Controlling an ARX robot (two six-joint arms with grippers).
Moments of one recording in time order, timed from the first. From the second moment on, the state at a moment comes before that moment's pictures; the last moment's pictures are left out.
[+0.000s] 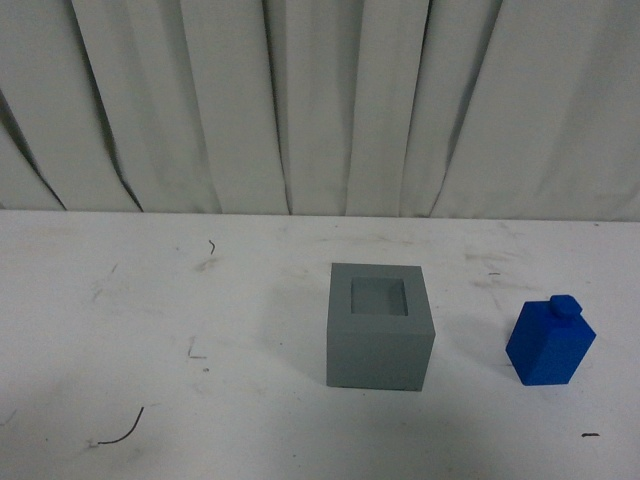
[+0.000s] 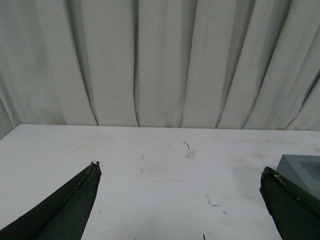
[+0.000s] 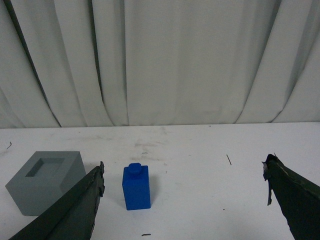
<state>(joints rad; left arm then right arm) 0.00 0.01 0.01 0.00 0.00 0.00 0.00 0.00 0.01 0.00 0.00 -0.01</state>
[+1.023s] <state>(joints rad) 0.00 0.01 0.01 0.00 0.00 0.00 0.00 0.00 0.01 0.00 0.00 -0.01</state>
